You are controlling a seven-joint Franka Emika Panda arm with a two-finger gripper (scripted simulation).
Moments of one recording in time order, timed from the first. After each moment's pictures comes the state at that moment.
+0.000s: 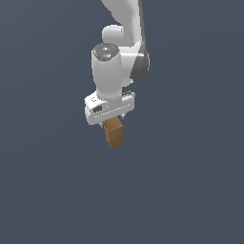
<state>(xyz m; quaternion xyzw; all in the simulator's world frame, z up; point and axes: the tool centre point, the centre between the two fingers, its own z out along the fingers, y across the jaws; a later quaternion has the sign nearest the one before) -0.039 -0.042 0.186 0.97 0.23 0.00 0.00</state>
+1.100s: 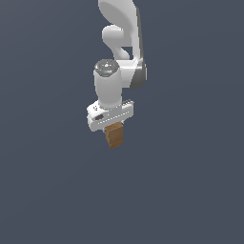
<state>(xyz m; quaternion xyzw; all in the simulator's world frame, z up) -0.039 -0.043 0.144 0.97 0.23 0.00 0.00</state>
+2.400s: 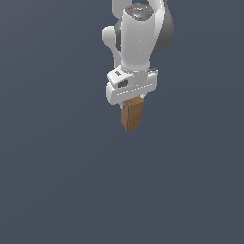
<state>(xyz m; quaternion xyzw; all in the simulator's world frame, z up) -0.076 0.040 0.258 0.97 0.23 0.00 0.00</state>
